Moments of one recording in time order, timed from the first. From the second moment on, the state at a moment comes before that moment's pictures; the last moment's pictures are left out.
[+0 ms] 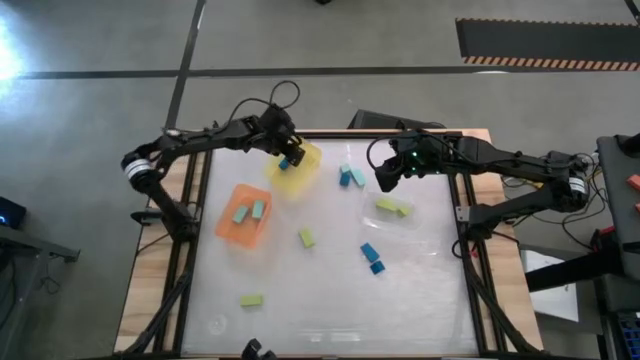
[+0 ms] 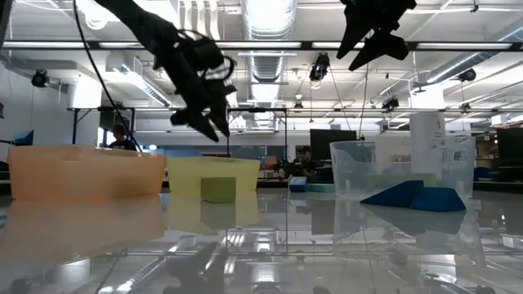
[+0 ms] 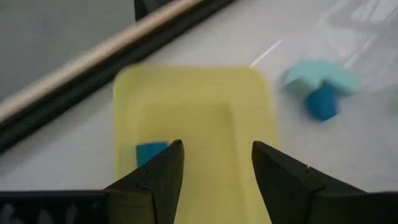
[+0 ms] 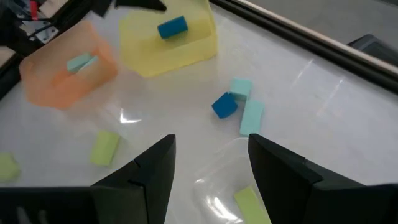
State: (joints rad) left arm 0.63 1.60 1.17 -0.44 0.05 -0.28; right arm -0.26 1.22 1.23 -0.82 0.13 0.59
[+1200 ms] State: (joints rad) left arm 0.47 0.90 1.17 -0.44 0.13 -0.34; right arm -0.10 1.78 1.92 -0.97 -0.03 0.94
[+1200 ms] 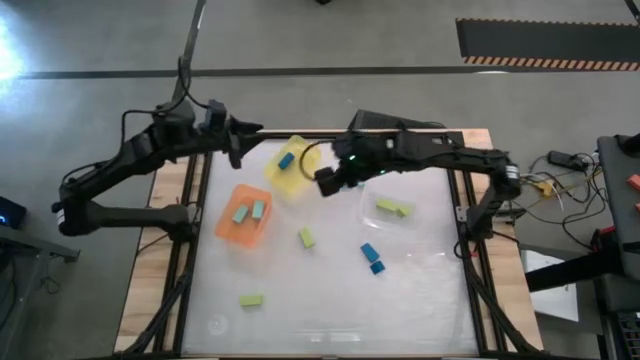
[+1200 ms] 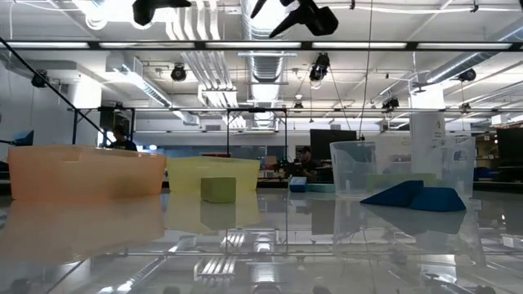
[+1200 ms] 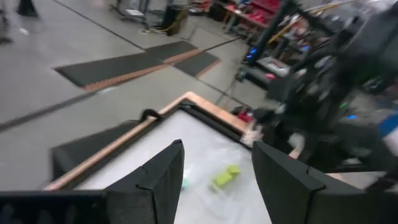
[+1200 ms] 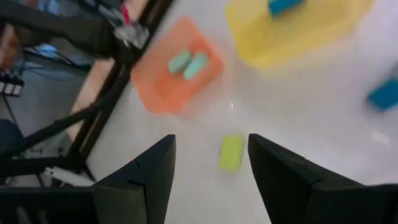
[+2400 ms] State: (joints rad) left arm 0.47 0.89 1.17 -0.44 0.17 -0.39; right arm -0.02 2.45 2.34 -1.23 -0.21 1.03
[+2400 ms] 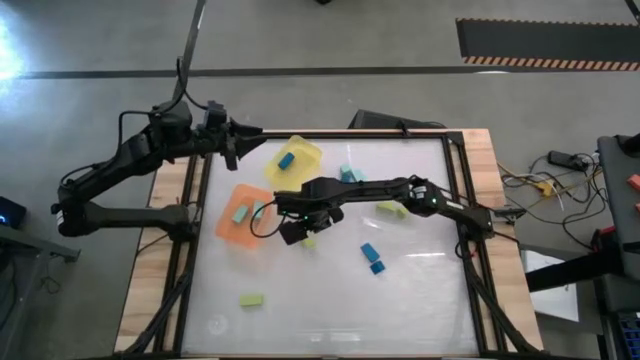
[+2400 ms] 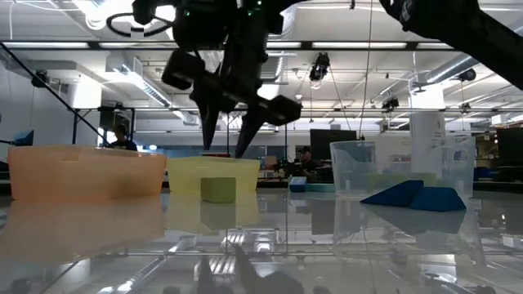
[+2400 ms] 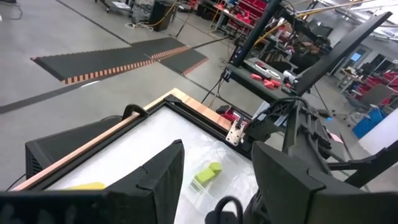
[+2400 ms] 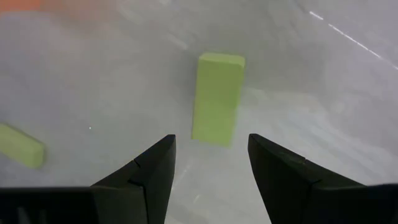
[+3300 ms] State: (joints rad) left arm 0.47 0.91 1.16 -0.43 0.17 -0.38; right arm -0.02 2.51 2.25 -1.11 -0.18 1.01
